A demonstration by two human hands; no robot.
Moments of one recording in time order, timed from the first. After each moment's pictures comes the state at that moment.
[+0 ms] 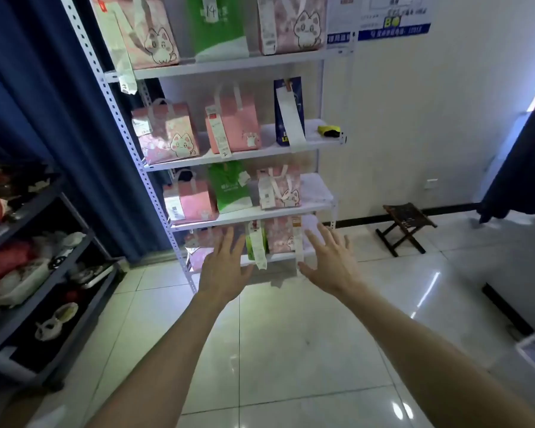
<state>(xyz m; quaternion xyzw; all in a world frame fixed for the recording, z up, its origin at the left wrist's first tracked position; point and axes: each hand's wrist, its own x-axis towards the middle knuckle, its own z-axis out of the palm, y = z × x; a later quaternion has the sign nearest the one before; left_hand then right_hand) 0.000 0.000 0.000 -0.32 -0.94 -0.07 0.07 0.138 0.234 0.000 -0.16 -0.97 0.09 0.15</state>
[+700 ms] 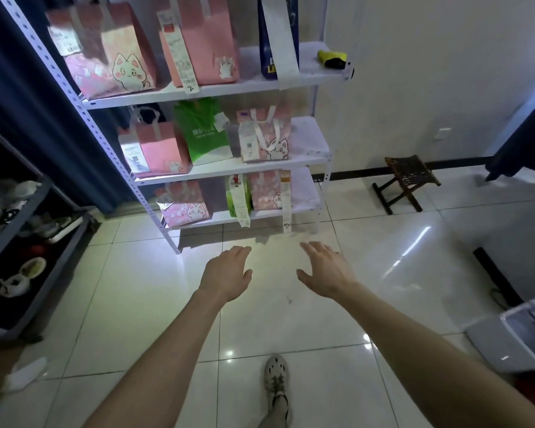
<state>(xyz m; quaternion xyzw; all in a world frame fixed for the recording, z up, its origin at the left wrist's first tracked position) -0.039 0.094 -0.131 -0.34 -0.93 -0.02 -0.11 0.094 0.323 -0.125 -0.16 -0.98 0.14 -0.05</state>
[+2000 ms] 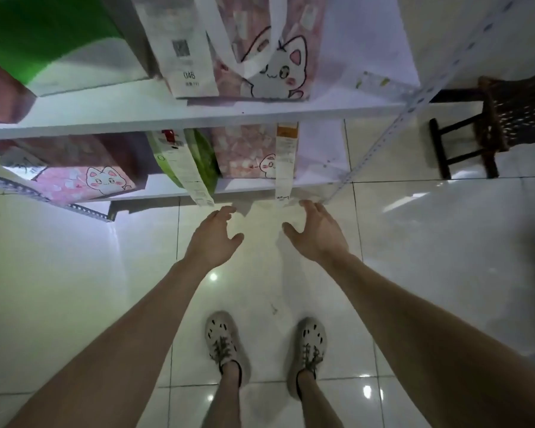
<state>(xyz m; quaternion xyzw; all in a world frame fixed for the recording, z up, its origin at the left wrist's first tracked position) -0.416 0.348 -0.485 -0.15 -0.91 -0.22 -0.31 -0.314 0.570 -0.475 -0.28 -0.90 0.30 -0.16</state>
